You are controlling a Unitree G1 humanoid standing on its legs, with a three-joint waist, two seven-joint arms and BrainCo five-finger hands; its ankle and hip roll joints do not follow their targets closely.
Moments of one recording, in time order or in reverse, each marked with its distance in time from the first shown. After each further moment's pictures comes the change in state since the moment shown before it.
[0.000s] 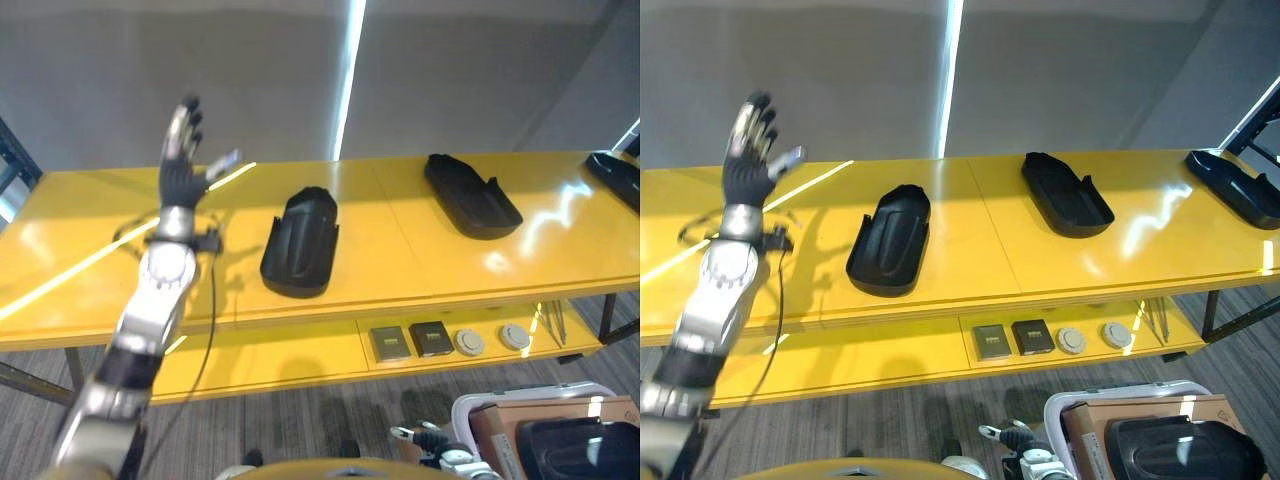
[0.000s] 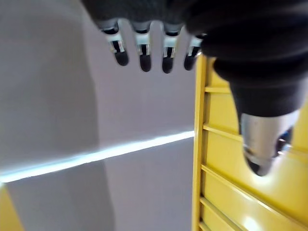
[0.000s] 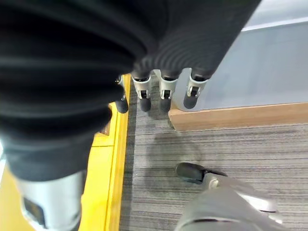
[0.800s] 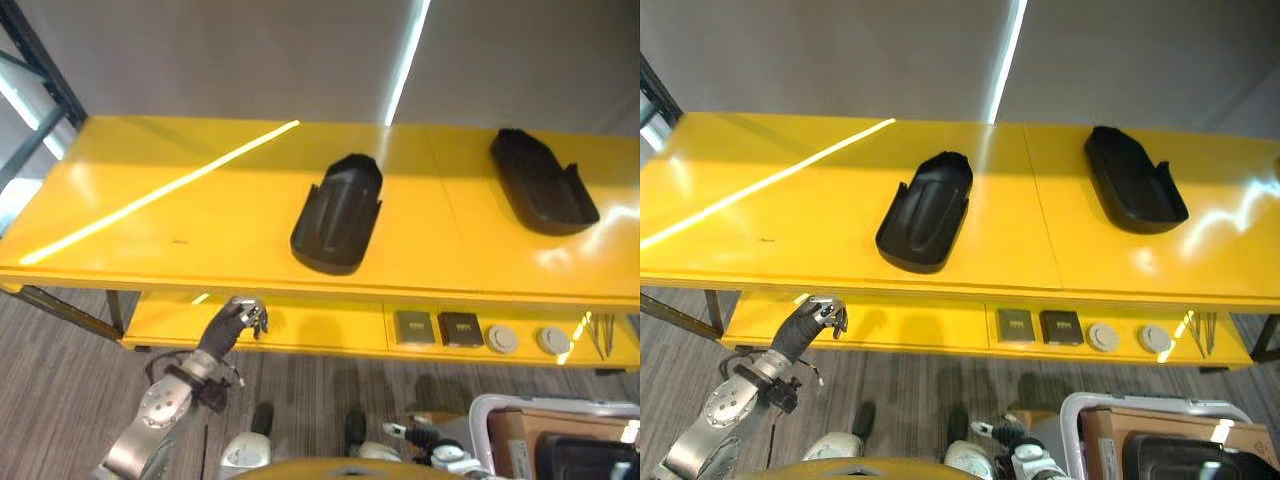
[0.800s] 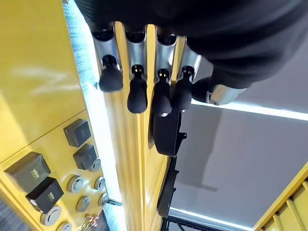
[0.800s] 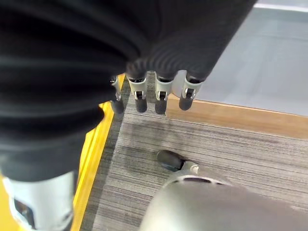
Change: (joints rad) left arm 0.364 0.134 -0.272 0.043 -0.206 -0.033 -0.314; right arm -0.055 0.031 0.013 0.034 -0.037 -0.046 -0.037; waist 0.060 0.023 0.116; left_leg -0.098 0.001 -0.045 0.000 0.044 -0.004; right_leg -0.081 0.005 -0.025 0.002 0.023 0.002
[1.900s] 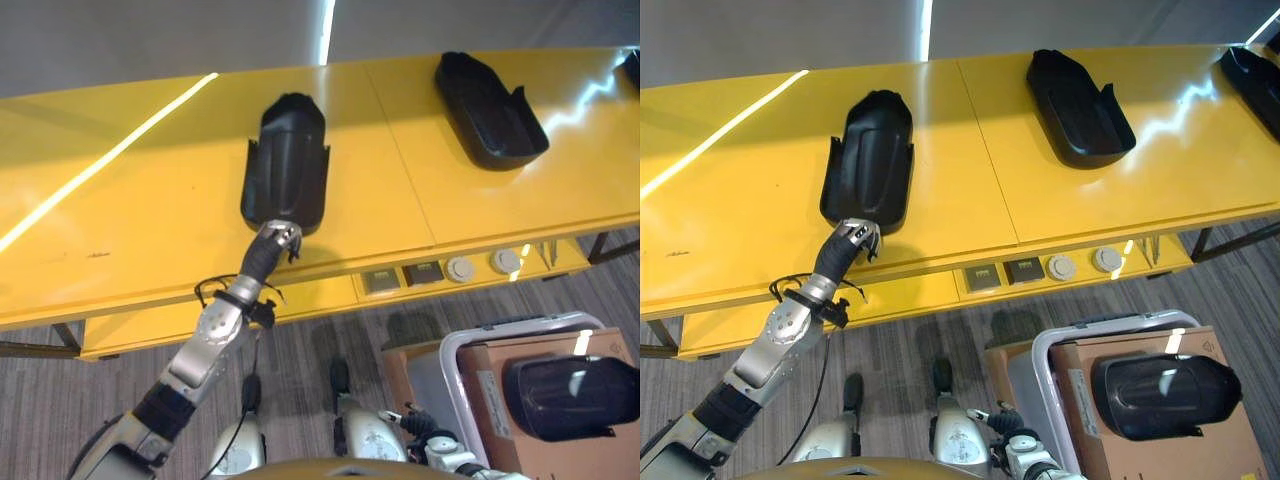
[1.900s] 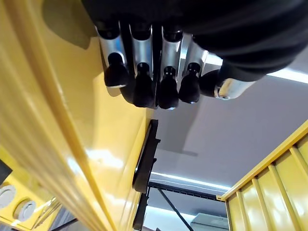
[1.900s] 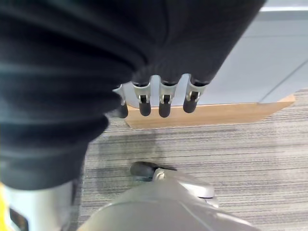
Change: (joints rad) left arm -0.459 -0.198 -0.083 0.195 0.032 -0.046 0.176; right arm -0.008 0.012 0.041 -0.007 0.038 -0.013 -0.022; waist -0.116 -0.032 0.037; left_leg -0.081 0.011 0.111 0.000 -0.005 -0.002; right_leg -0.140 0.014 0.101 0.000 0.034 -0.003
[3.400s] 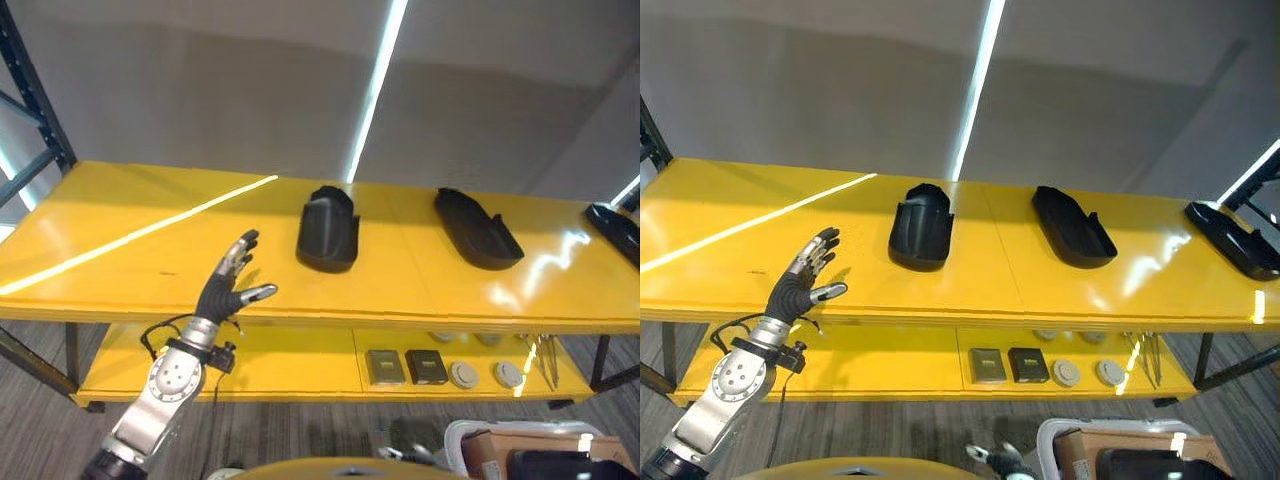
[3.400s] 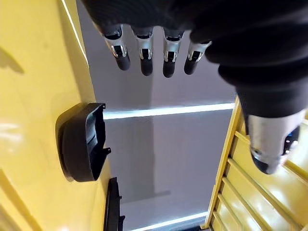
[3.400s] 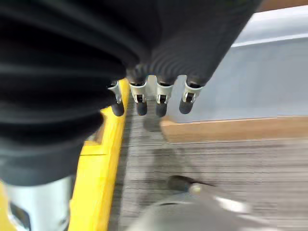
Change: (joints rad) left arm 0.324 0.165 0.095 -0.217 0.181 -0.010 0.020; right arm 0.149 0.059 -0.092 0.066 0.001 0.031 -0.061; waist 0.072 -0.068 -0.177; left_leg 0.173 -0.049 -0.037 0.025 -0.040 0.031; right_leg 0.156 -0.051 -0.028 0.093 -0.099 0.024
